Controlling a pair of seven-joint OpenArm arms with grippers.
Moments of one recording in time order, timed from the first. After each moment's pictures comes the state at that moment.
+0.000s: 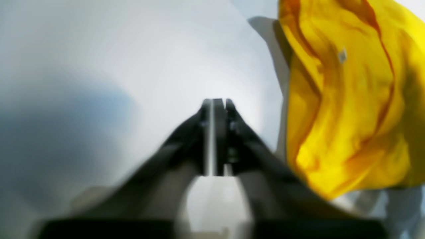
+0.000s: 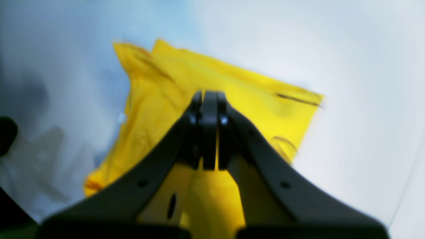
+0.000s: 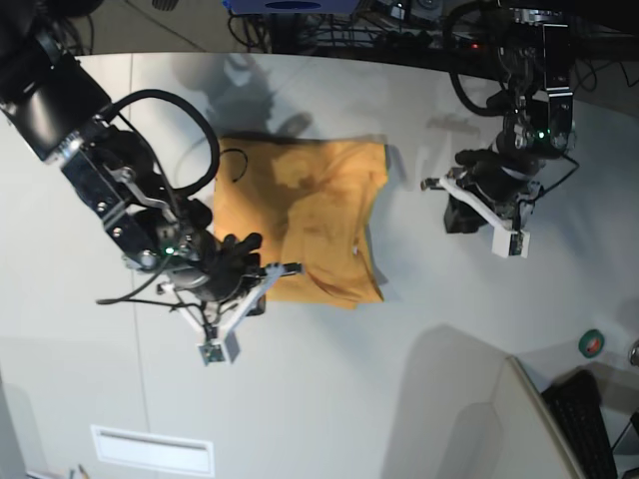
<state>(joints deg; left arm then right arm) 13.8 -12.1 -9.4 94.2 -23.1 -13.0 36.4 16.2 18.7 -40.1 88.5 39.8 -21.6 -36.5</state>
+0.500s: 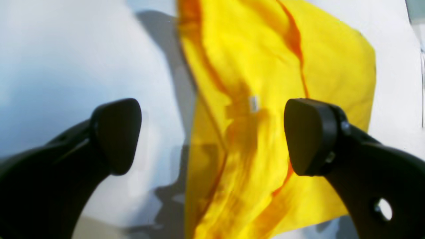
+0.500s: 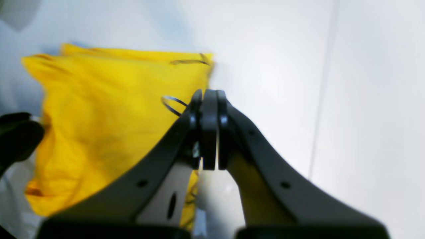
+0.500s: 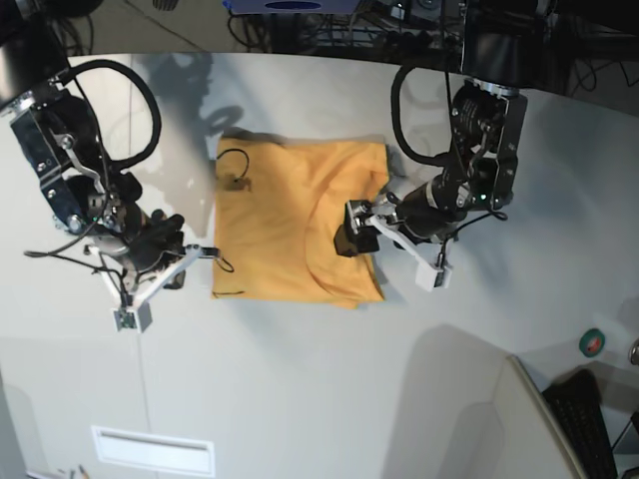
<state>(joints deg) -2.2 -9.9 4.0 70.3 -35.9 -13.1 36.6 5.4 24.7 -27.9 91.9 39.1 -19.9 -36.7</state>
